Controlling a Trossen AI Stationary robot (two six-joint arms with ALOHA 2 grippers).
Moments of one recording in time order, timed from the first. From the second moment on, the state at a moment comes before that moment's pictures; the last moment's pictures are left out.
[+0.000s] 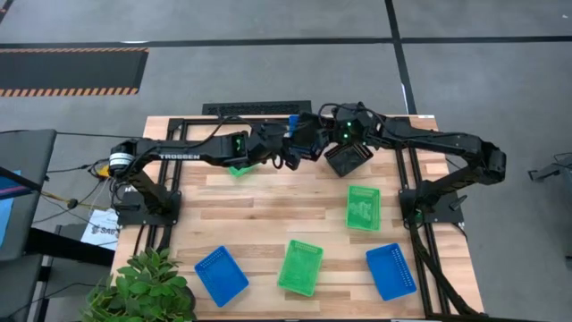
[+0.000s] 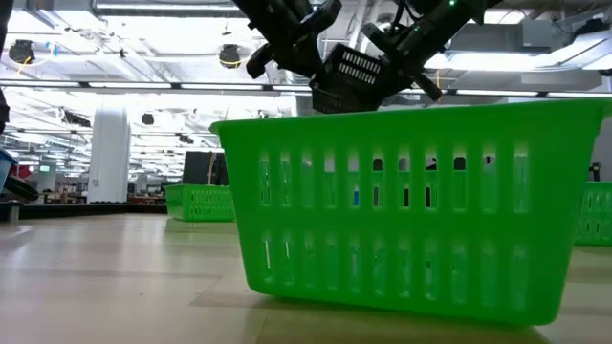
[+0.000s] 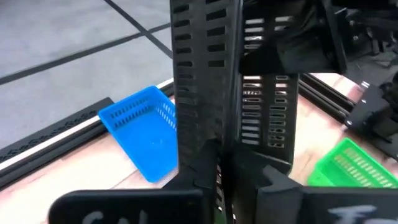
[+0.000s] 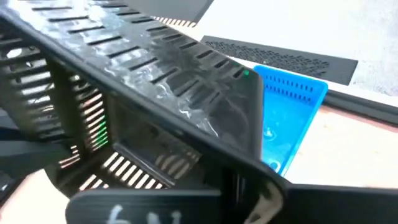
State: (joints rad) left arm 0.15 1.64 1.40 -0.33 -0.48 -0.50; right arm -0.36 1.35 1.12 -0.38 0.19 0.66
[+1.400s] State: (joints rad) left arm 0.22 1.32 1.40 -0.46 -0.52 -0.40; right arm -0.45 0.91 0.53 -0.45 0.38 1.56
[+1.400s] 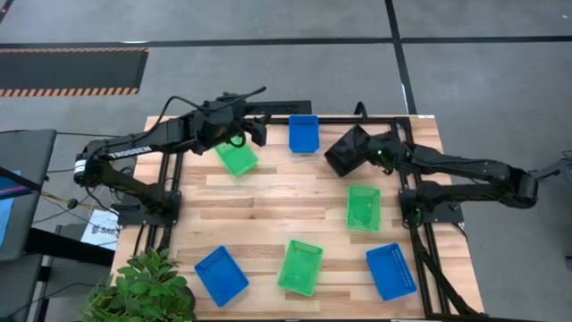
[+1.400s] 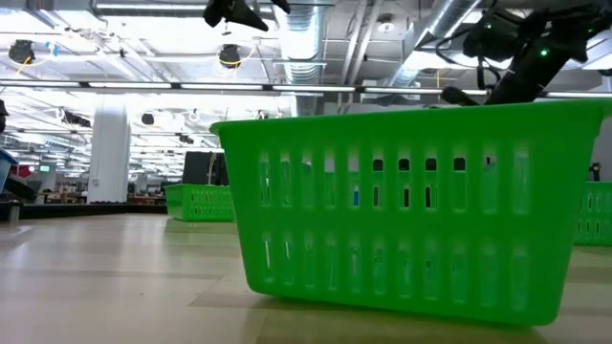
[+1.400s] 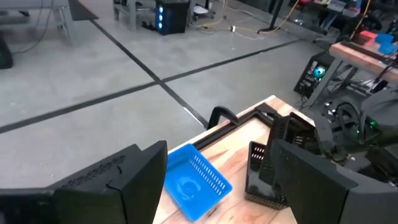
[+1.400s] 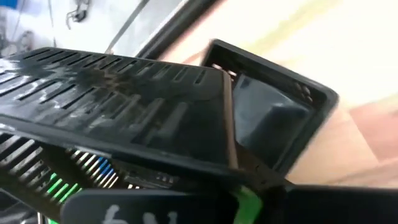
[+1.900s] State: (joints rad) left arm 0.22 1.32 1.40 -0.46 -0.49 -0.41; right arm -0.45 0.91 0.53 -0.49 0.36 1.59
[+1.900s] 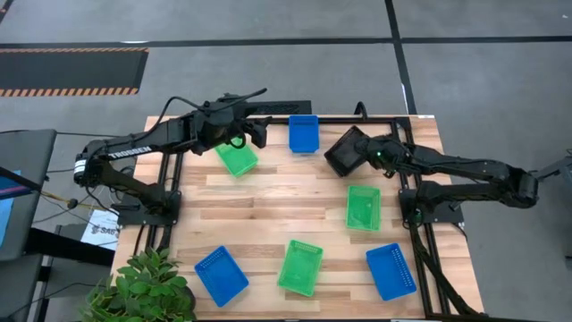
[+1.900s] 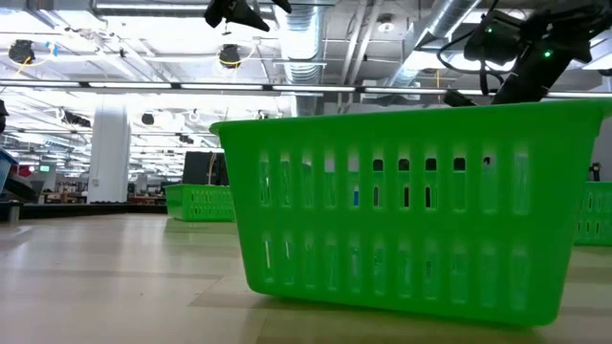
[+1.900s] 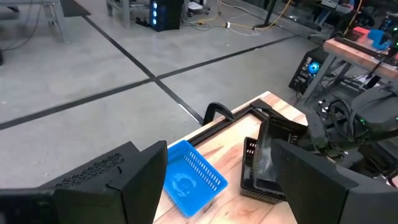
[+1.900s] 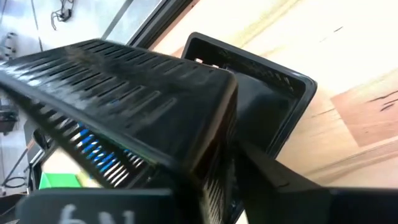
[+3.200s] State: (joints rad) left arm 0.27 1.31 1.39 -0.97 -0.14 -0.43; right arm -0.18 0.75 0.54 -0.73 -0.16 1.31
